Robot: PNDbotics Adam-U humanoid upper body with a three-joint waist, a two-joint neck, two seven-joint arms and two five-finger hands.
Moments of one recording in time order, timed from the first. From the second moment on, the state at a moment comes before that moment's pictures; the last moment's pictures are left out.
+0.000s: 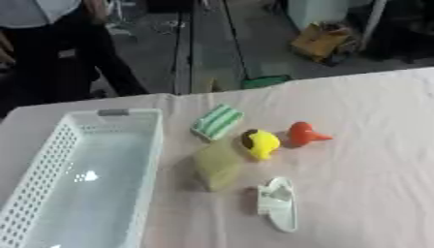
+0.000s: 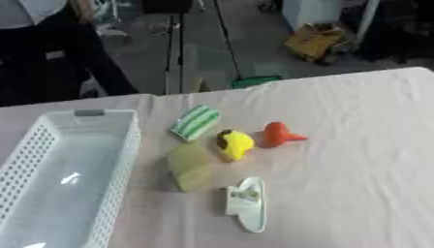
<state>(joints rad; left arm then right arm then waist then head) -0.36 0.73 0.18 -1.99 -0.25 -0.23 0.39 -0.76 -0.90 -0.03 -1.99 0.63 -0.08 -0.28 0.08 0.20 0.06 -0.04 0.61</state>
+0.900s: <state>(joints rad) -0.36 0.68 0.18 -1.99 -0.19 -0.18 0.39 -0.74 -0.88 0.00 -1.99 0.72 -0.05 -0.09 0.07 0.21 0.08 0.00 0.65</state>
